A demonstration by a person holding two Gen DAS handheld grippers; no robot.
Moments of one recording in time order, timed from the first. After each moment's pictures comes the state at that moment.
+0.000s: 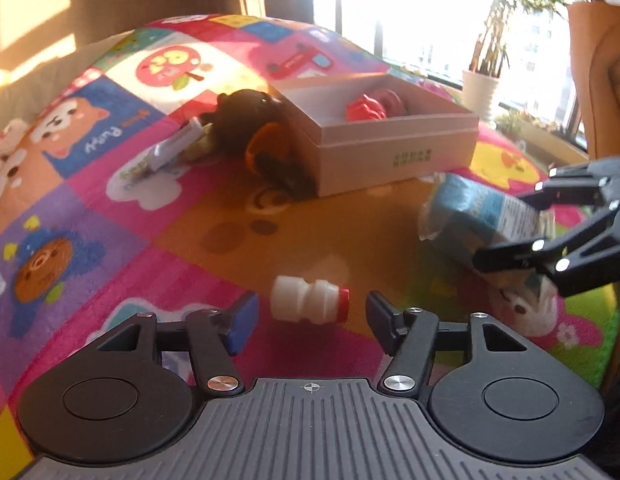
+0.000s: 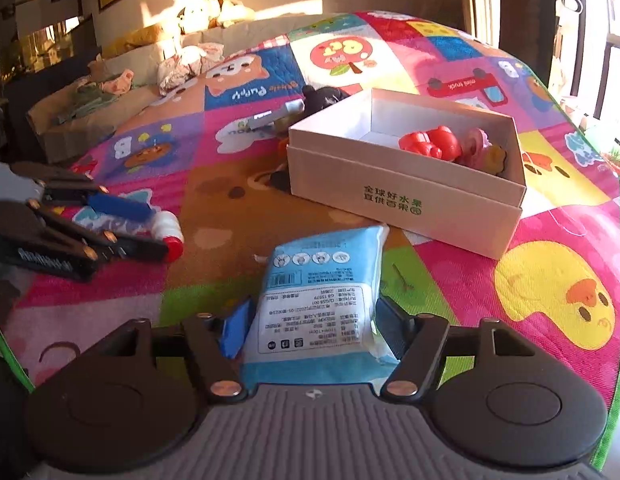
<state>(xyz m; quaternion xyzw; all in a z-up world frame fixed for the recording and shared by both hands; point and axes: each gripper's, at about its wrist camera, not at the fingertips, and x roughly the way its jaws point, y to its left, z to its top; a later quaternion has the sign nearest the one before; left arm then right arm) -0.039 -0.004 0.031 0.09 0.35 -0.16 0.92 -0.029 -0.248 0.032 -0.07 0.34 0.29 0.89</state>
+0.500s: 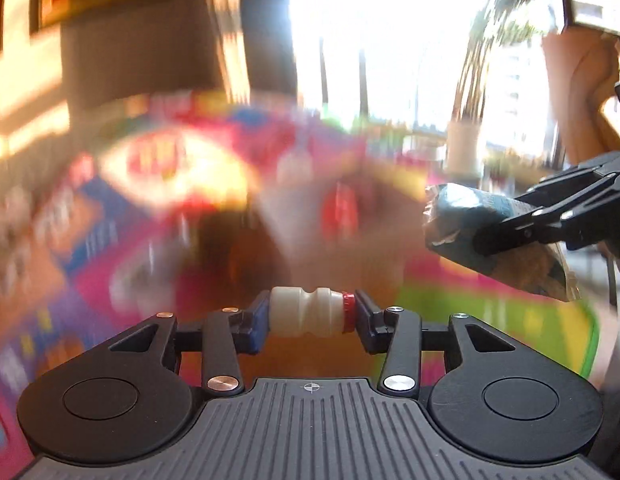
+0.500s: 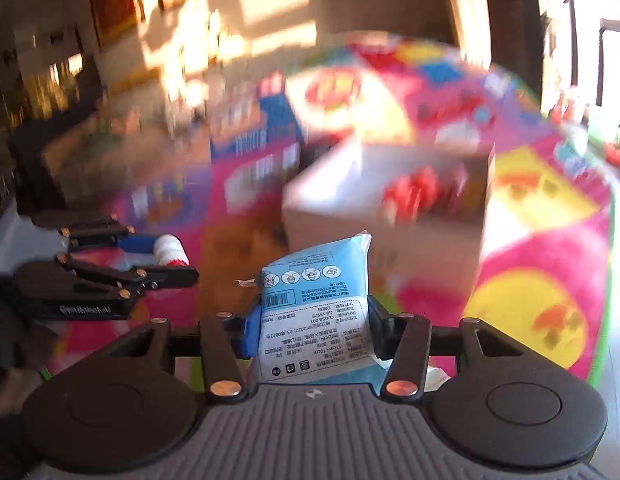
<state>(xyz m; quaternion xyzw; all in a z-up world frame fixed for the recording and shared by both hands) -0.047 -0.032 0.113 0.10 0.23 -0.18 0.95 -0.025 -0.293 0.105 0.00 0.31 0.30 0.90</state>
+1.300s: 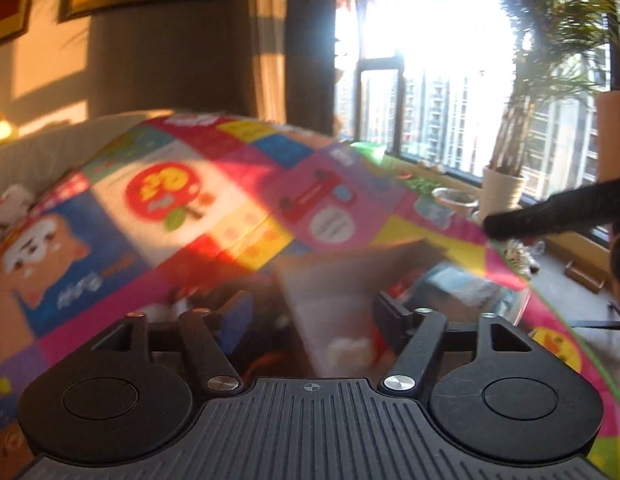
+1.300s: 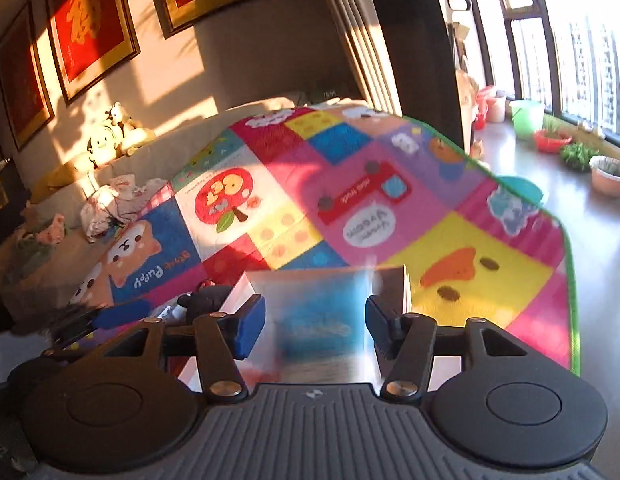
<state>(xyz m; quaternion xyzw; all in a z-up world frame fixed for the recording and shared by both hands) 0.085 -0.027 0.084 0.03 0.23 -0.13 0.96 0.118 -0.311 0.125 0.09 0.29 0.18 0.94</state>
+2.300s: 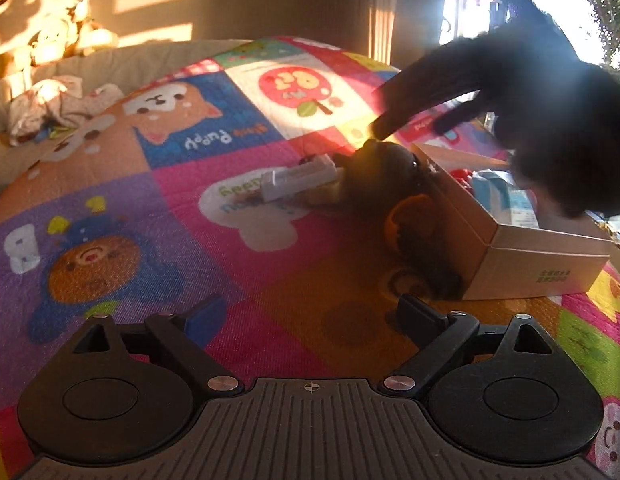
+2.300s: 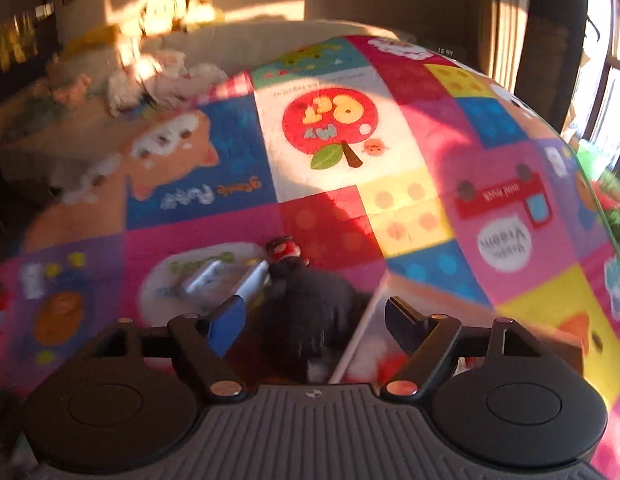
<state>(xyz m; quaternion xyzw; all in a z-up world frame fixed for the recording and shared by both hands) 0.018 0.053 0.015 -0.05 0.28 -0.02 0.96 0.201 -0.077 0.096 -0.13 0.35 0.23 0.90</state>
